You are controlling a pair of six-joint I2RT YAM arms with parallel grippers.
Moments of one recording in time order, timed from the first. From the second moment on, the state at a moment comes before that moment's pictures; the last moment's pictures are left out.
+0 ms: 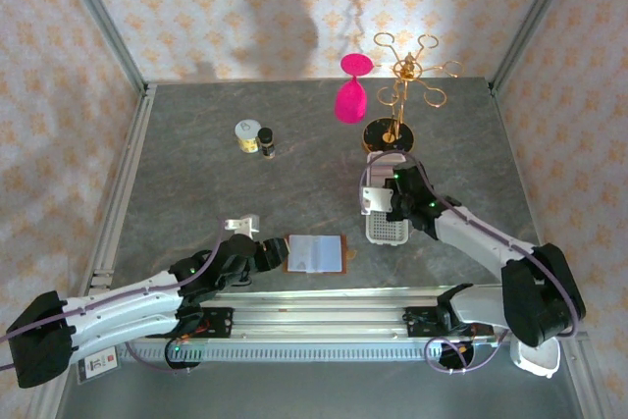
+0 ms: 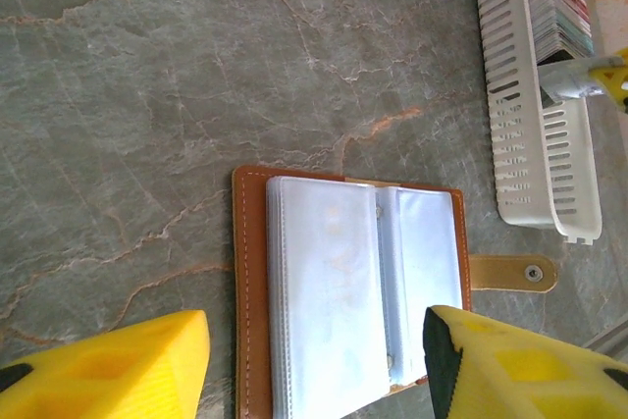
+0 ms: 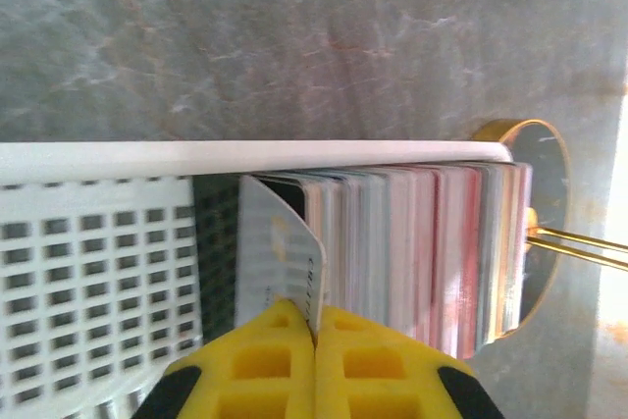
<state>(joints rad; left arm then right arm) -0.92 0.76 0.21 -0.09 -0.20 -1.06 0.42 1.22 0.65 -0.30 -0.01 -1.17</state>
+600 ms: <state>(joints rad) -0.92 0.95 0.37 -0.15 -0.21 -0.98 0.49 0.90 0.77 -0.43 -0.23 -0.29</state>
